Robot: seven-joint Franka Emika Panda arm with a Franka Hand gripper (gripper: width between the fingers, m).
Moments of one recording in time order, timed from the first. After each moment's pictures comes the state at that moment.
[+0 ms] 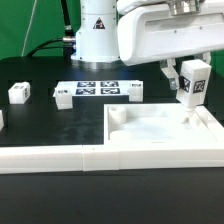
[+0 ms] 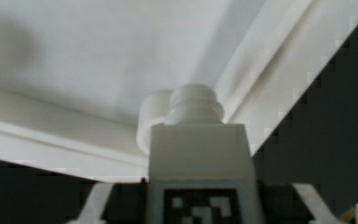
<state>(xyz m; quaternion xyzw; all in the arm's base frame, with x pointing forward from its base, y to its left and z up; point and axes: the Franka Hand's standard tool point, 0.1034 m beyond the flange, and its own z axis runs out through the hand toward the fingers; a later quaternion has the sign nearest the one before) 0.603 0.112 0.090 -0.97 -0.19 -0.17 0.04</state>
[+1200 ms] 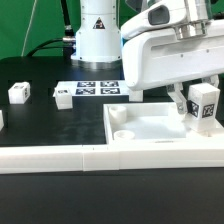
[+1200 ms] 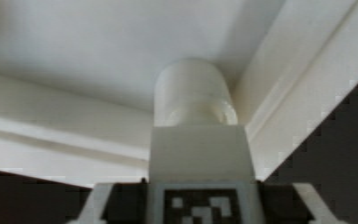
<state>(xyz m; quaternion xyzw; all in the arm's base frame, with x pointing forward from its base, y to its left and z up) 0.624 0.117 0.061 -0.96 -0.18 -0.19 0.05</state>
